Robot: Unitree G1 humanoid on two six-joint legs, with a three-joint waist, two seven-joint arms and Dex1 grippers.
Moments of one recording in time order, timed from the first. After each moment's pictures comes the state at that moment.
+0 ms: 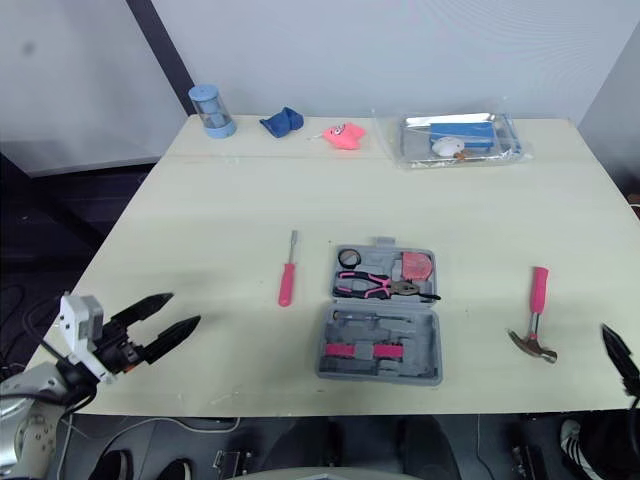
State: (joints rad) left arm 0.26 0.65 0.49 0.10 -0.59 0.10 -1.08; right arm 0.44 -0.52 -0.80 0.03 0.57 0.03 0.76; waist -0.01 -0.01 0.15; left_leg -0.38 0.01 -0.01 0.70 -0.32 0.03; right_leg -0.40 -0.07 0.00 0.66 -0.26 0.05
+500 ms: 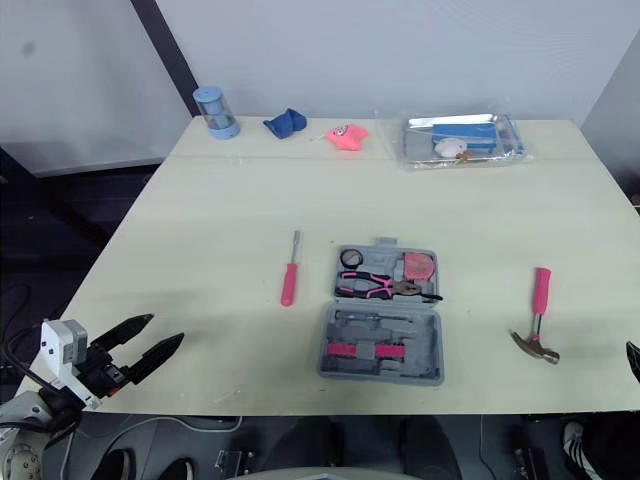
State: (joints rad) left arm 0.32 0.63 0.52 0.11 -0.58 0.06 -1.07; right arm 0.41 -0.56 -0.80 0.18 0.55 -0.03 0.82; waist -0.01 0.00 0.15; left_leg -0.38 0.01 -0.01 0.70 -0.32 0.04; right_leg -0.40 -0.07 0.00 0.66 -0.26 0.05
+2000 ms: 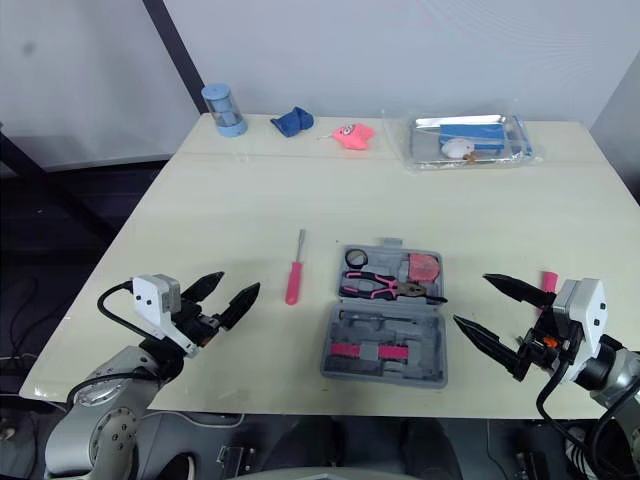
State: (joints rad) left arm 0.21 0.42 0.28 -0.38 -0.53 0.36 -0.55; right arm 0.35 -0.68 -0.41 -0.57 0.73 0.31 0.91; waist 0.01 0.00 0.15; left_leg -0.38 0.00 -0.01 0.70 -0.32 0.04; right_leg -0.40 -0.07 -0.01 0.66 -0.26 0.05
